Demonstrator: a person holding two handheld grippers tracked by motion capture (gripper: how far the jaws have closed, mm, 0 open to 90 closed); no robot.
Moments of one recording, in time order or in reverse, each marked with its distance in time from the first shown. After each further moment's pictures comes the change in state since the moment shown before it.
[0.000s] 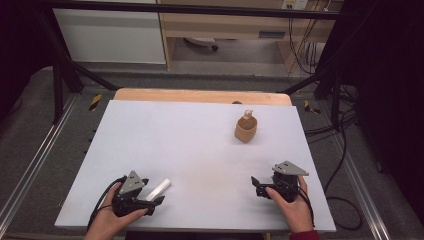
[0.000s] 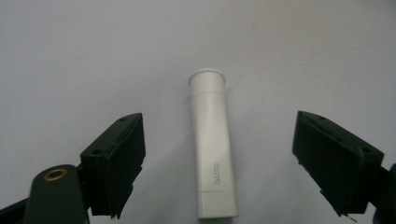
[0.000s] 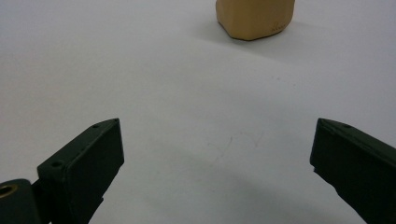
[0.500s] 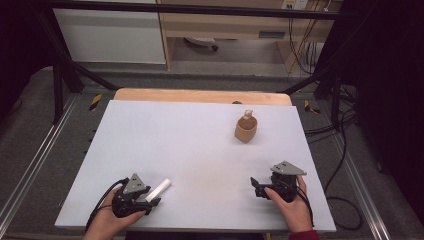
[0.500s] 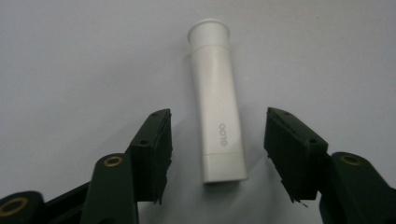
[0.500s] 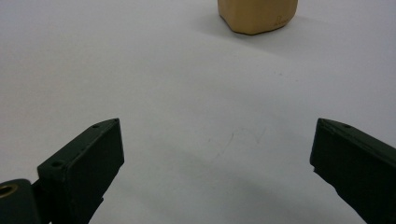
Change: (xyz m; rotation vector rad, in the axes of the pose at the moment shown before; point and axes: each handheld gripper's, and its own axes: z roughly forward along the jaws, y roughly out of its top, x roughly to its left) left arm 0.004 -0.007 0.003 0.114 -0.002 0.019; right arm 0.002 0.000 0.003 0.021 -0.005 -0.020
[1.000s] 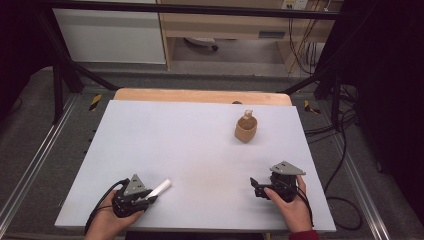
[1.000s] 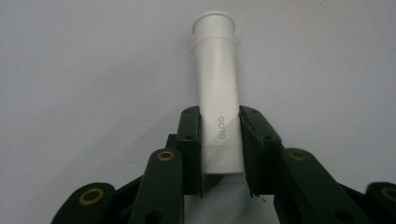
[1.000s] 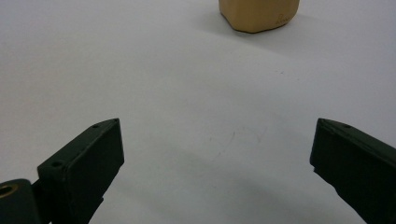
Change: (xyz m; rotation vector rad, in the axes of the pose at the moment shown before) left arm -0.002 0.001 -0.001 0.012 0.011 0.048; right arm 0.001 0.000 0.001 0.007 -0.003 -0.002
